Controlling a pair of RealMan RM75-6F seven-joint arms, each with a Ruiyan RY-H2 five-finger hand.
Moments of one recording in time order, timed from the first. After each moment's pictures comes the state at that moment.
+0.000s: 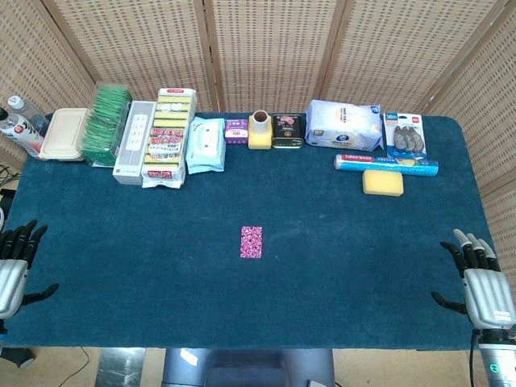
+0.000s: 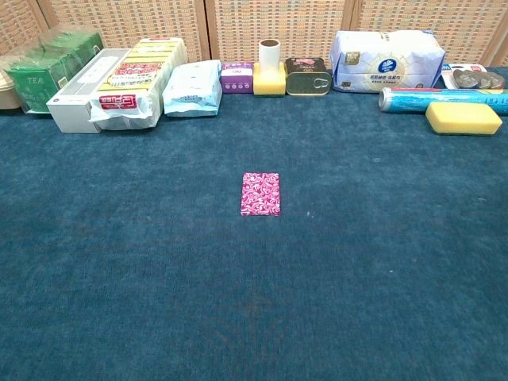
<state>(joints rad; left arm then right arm) -0.09 -1.09 -0.02 -1.67 1.47 1.46 0.15 0.06 -1.10 0.06 -1.67 -1.47 1.47 -0.06</state>
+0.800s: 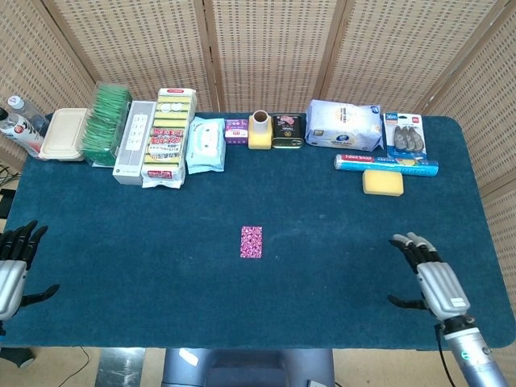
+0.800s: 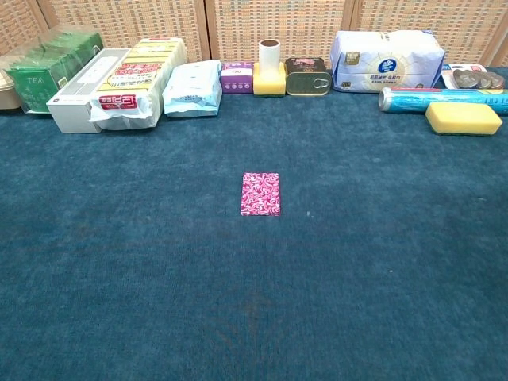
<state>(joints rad) -0.08 -1.07 -0.01 -1.68 1.49 1.45 0.12 0.20 -1.07 0.04 -1.77 -1.57 1.26 0.13</state>
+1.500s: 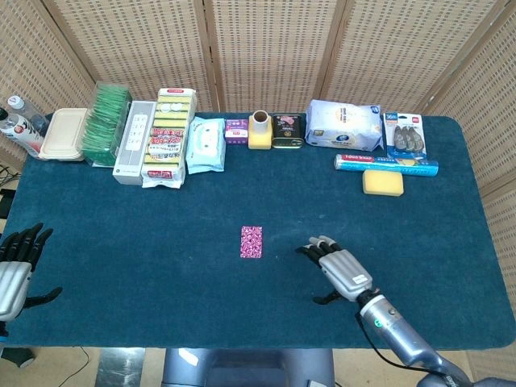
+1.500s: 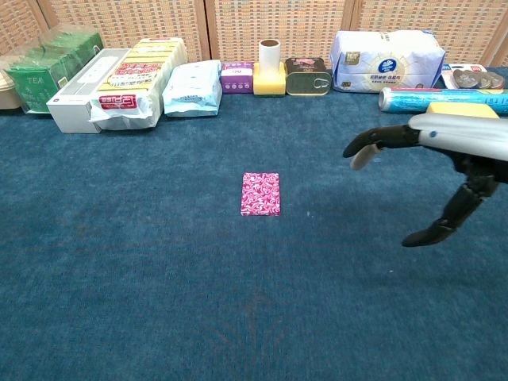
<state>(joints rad) -0.09 -1.06 0.00 -1.69 1.49 1.43 0.12 0.51 -1.28 0.13 -1.87 -1.33 0.88 -0.20</state>
